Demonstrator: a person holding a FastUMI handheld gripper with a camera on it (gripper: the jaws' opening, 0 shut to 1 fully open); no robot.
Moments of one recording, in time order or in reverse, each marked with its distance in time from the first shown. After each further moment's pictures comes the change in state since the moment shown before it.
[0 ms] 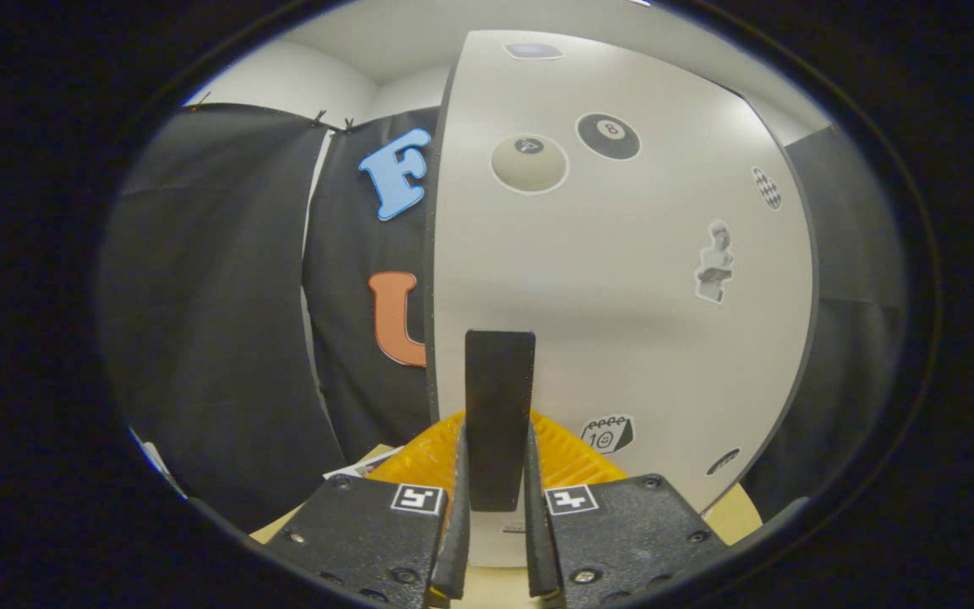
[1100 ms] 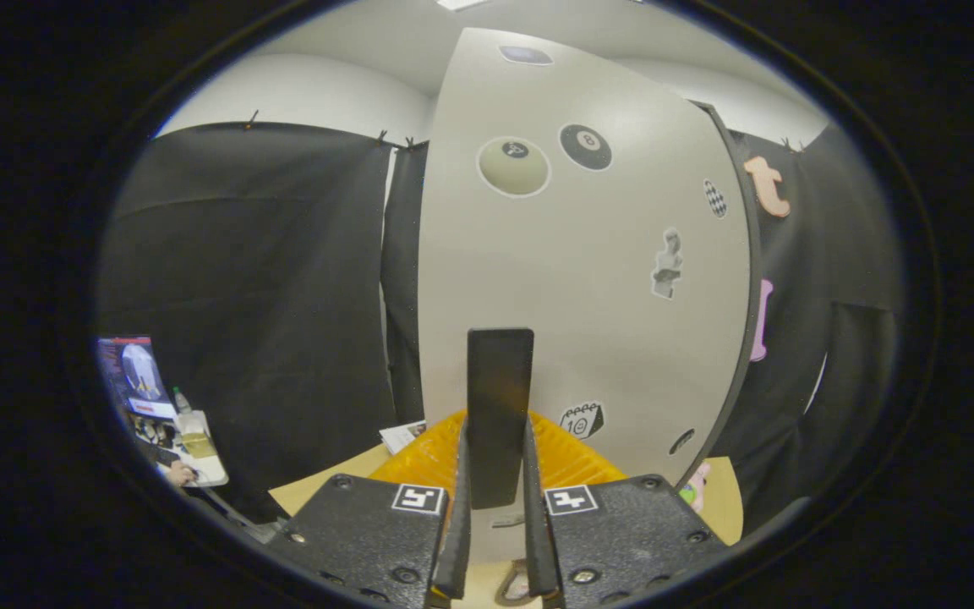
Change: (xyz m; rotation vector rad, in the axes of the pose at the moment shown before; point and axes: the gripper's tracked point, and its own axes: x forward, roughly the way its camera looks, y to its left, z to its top) arm -0.127 -0.044 -0.017 -0.047 -0.009 0.247
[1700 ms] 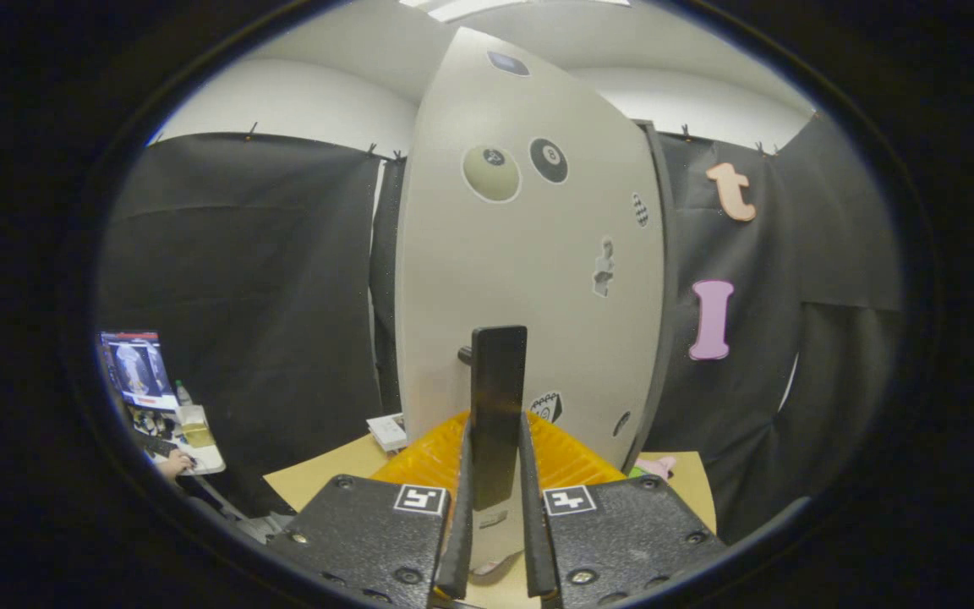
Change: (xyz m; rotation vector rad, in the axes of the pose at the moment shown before) arm -0.070 -0.049 -0.008 0.013 -0.024 -0.061
